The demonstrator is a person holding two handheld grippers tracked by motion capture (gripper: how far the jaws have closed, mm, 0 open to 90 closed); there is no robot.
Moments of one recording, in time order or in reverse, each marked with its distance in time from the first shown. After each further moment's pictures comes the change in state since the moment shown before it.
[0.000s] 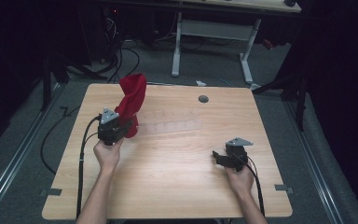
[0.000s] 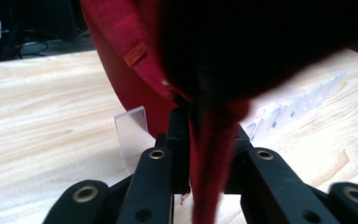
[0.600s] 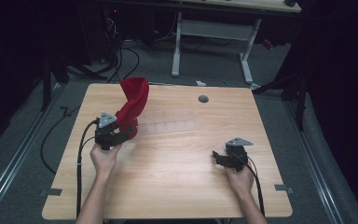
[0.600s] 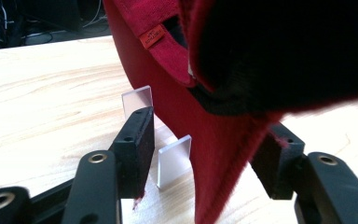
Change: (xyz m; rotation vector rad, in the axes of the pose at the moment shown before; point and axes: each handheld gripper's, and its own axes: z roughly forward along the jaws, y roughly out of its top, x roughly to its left) left arm 0.003 -0.002 -0.016 0.022 0.029 0.015; right arm 0.000 0.000 0.000 0.000 0.000 0.000
